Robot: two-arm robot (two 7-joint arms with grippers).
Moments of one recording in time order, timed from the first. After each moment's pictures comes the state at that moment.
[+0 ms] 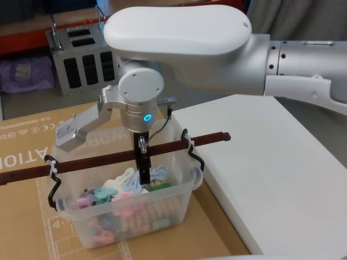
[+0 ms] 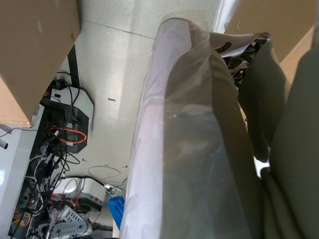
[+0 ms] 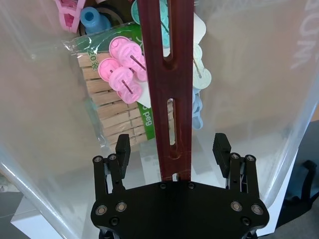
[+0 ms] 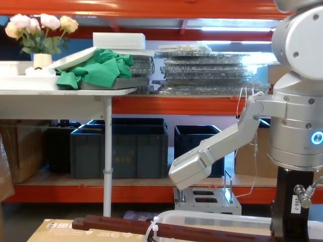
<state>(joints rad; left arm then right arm) -1.47 0.98 1.56 -0.90 0.05 0.15 -1.47 1.31 0.47 -1.58 -1.34 -0.41 -0.45 1.31</state>
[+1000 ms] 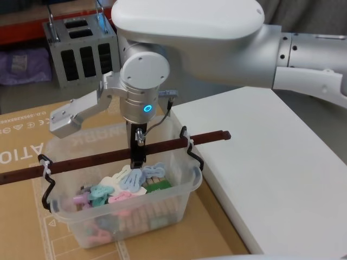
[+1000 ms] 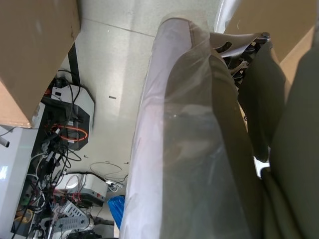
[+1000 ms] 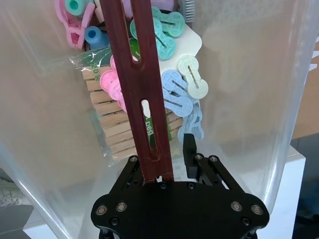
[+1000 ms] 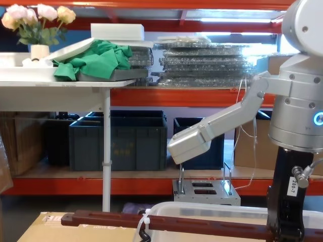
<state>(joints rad) -1.47 0.98 1.56 -0.90 0.05 0.15 -1.47 1.31 0.51 -1.53 -1.38 -0.36 -0.44 1.30</state>
